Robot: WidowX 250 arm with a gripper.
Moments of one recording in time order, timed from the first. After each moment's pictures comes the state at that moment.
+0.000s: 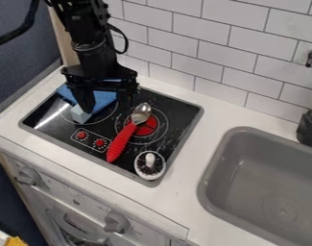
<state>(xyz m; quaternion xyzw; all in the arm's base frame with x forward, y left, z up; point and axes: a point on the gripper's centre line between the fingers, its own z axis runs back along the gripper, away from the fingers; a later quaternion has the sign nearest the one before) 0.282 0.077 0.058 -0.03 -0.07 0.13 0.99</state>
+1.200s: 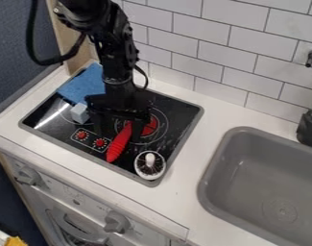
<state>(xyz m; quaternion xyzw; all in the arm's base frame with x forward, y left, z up) 0.302 0.075 -0.015 0.02 0.01 0.14 0.99</state>
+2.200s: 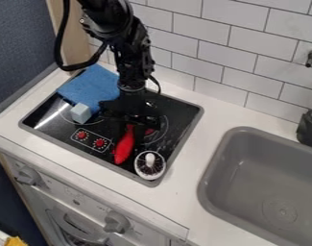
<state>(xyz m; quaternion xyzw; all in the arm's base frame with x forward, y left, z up) 0.316 0.067 -0.035 0.02 0.02 0.15 0.99</state>
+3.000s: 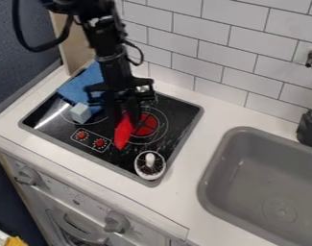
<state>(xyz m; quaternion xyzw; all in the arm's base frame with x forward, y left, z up) 0.299 0.064 0.019 -0.11 0.04 0.20 0.97</state>
